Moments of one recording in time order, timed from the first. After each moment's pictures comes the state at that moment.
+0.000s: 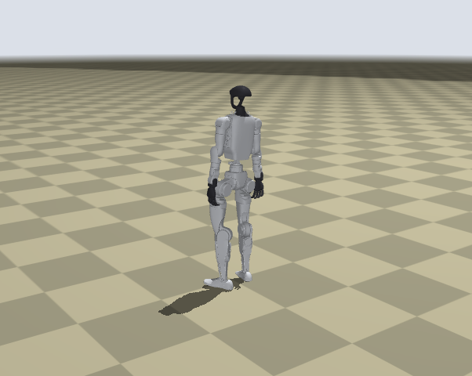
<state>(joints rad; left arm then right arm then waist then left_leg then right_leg) 0.02 0.12 0.16 1.57 0.27 -0.07 -0.14 -0.05 -0.21 0.01 1.63 -0.34 0.14 0.54 -0.08 0.02 -0.04 0.05 0.08 0.40 0.00 -0.14 -0.11 0.02 -0.10 -0.42 0.02 0.02 0.03</state>
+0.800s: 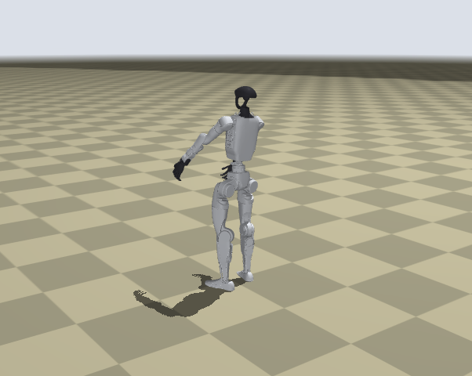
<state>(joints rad) -0.68 0.34 0.08 1.65 0.04 0.11 -0.12 -0.62 -0.22 -0.10 1.62 -0.05 0.22 0.48 -0.07 0.03 -0.13 0.03 0.11 0.41 0.01 -0.13 -0.11 -0.01 -0.08 -0.43 0.03 0.03 0.03</state>
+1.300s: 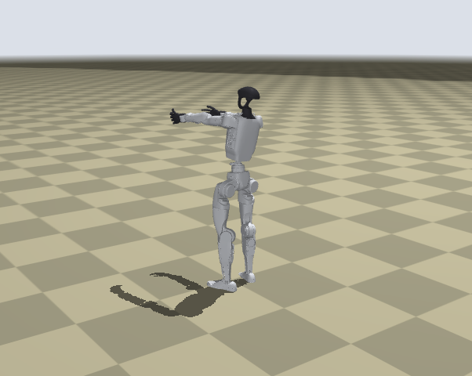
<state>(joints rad) -1.37 0.34 0.01 1.56 -0.56 0.14 -0.15 -1.34 -0.39 0.22 1.43 0.36 0.05 0.33 -0.03 0.05 -0.27 -0.03 0.10 0.40 0.02 -0.15 -0.11 -0.06 -0.08 -0.43 0.02 0.00 0.03</state>
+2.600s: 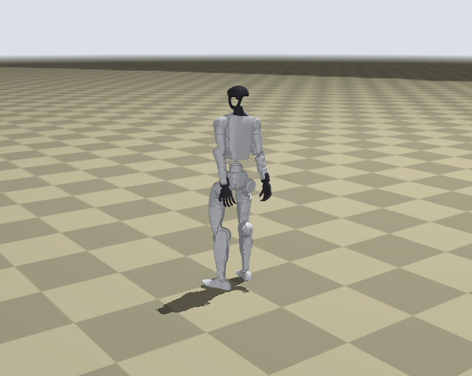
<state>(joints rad) 0.10 0.00 0.29 1.70 -0.28 0.03 -0.03 0.05 -0.21 -0.01 1.66 -0.04 0.24 0.28 -0.10 0.05 0.01 0.03 0.11 0.44 0.02 -0.13 -0.12 -0.02 -0.09 -0.38 0.03 0.03 0.04</state>
